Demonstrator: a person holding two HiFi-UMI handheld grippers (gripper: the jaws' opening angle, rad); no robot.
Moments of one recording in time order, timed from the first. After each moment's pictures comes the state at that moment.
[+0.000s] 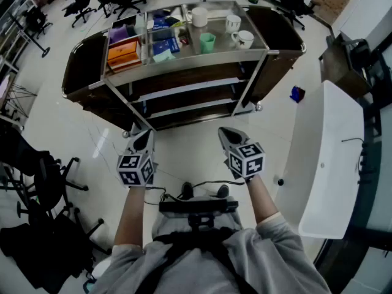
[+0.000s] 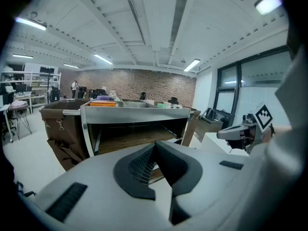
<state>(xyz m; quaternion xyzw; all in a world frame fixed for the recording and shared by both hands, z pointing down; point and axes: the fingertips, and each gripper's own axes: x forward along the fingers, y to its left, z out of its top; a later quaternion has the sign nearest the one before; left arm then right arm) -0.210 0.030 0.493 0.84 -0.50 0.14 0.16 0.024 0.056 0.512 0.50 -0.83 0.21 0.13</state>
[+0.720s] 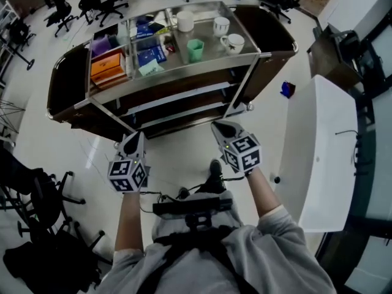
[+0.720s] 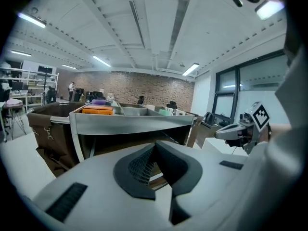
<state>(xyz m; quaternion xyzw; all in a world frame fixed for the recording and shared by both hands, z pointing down) -0.213 -0.034 0.476 0.85 -0.49 0.12 0.15 0.019 -0.012 0.490 0.48 -0.84 0.17 0.17</state>
